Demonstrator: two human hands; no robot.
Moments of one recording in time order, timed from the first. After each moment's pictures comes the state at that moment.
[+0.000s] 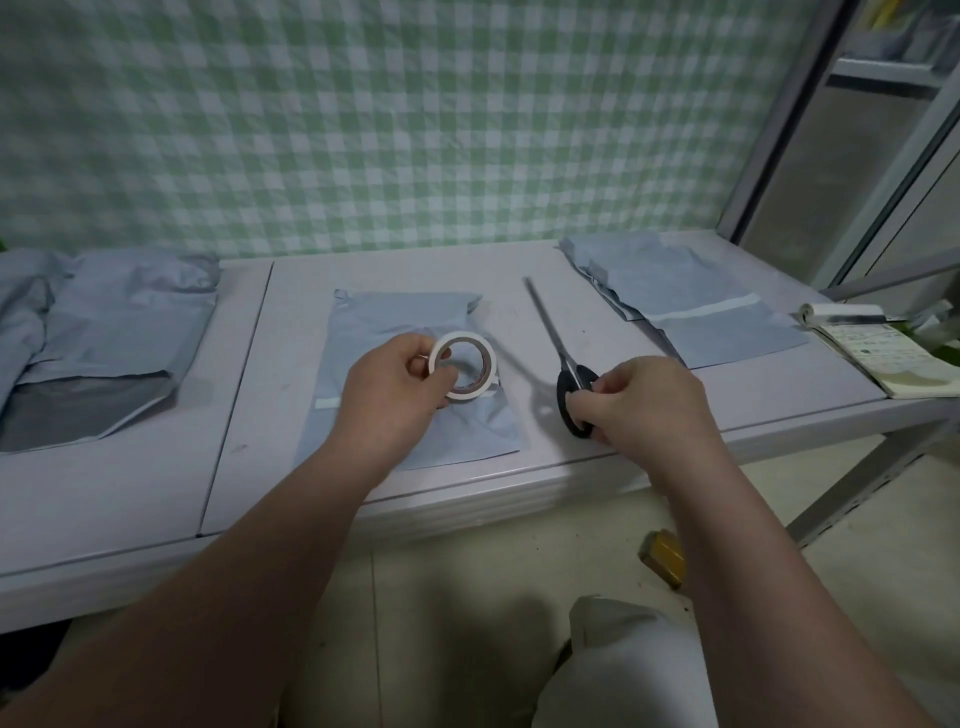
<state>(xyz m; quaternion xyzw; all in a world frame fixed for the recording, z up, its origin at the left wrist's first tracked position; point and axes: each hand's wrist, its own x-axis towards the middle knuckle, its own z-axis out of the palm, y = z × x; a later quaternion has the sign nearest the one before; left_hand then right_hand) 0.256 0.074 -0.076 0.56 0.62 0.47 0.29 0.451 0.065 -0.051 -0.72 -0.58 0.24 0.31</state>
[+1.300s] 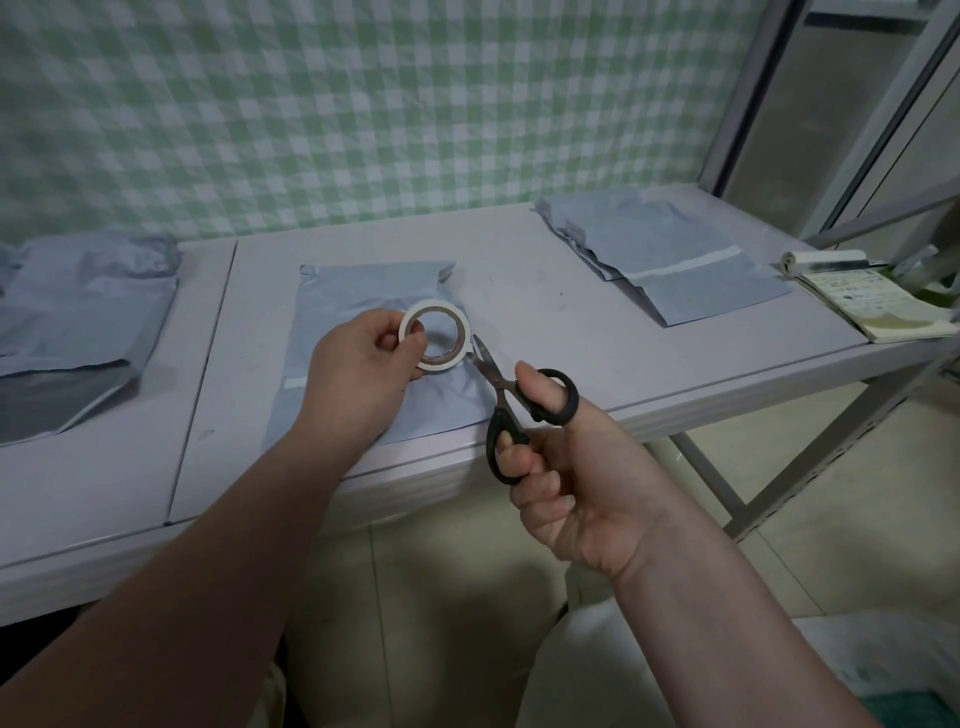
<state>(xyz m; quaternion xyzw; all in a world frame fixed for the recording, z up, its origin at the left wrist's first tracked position) 0.254 0.078 -0.085 0.59 0.62 0.46 0.23 0.426 0.005 -0.054 -0.44 -0.22 0.81 0.33</state>
